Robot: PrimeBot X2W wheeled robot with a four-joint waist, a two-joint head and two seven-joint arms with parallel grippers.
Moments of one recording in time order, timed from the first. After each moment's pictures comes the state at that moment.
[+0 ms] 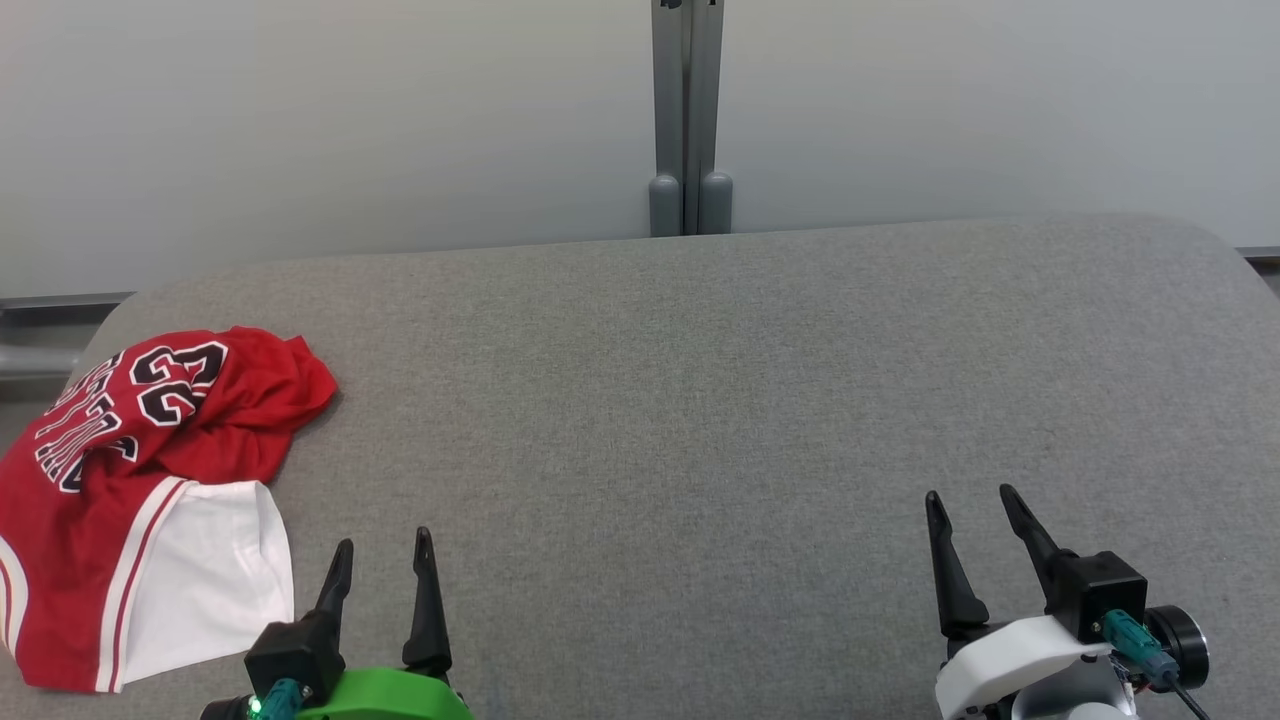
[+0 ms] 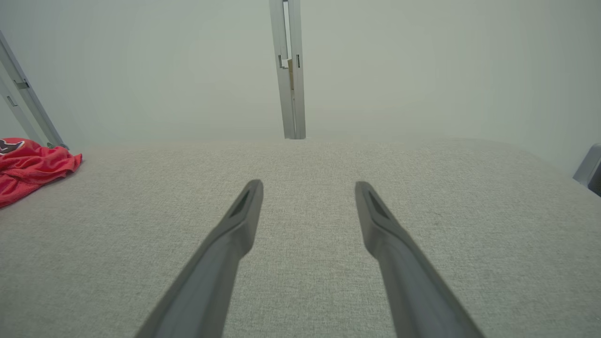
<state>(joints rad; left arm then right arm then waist) 0.03 0.00 -0.10 0.26 -0.24 0.01 -0.23 0.02 0.00 0.00 0.23 0.04 0.13 -0.23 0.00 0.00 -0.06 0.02</state>
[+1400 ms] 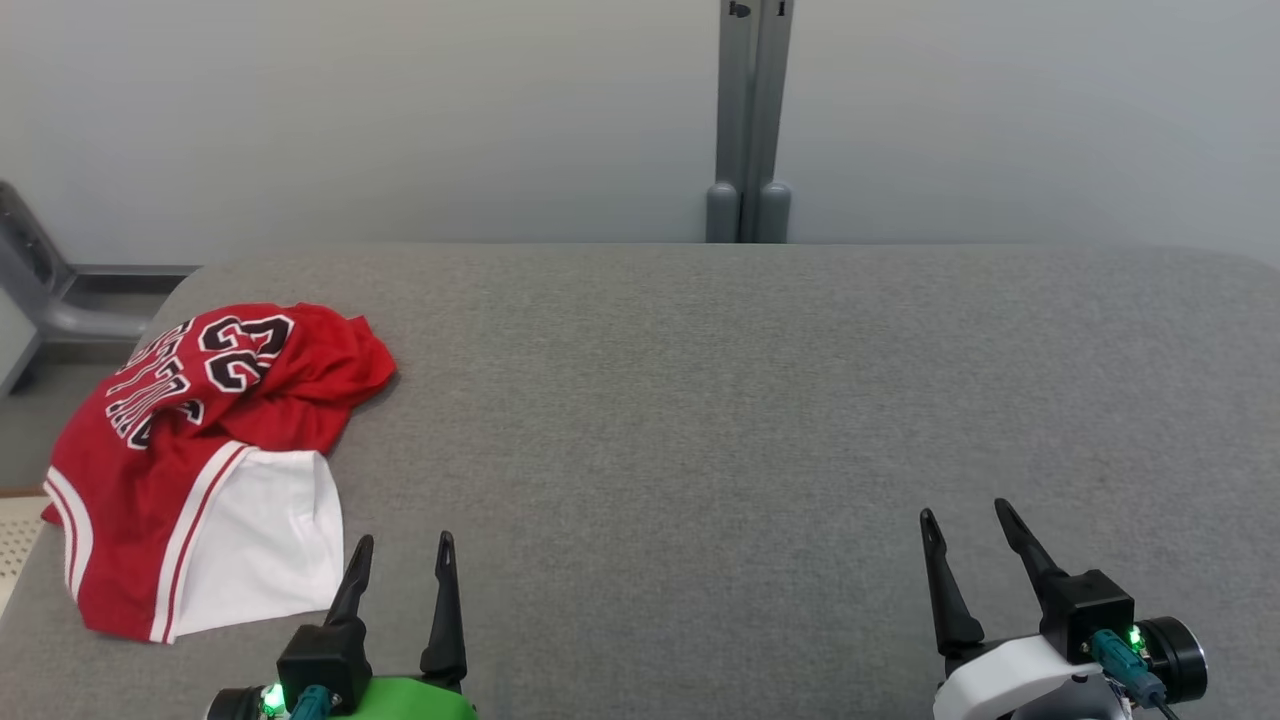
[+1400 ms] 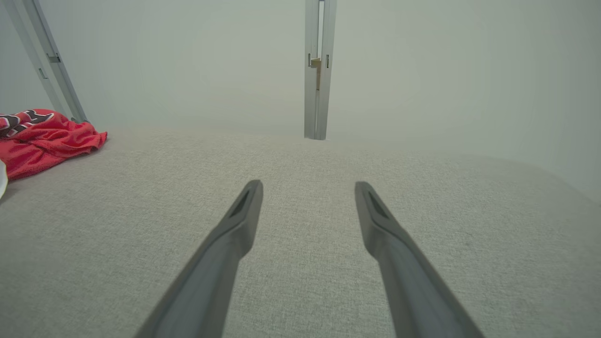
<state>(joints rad) 0.04 0.00 -0.12 0.26 -0.13 0.00 -0.26 0.04 0.00 0.01 0.24 -0.03 0.13 -0.26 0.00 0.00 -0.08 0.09</state>
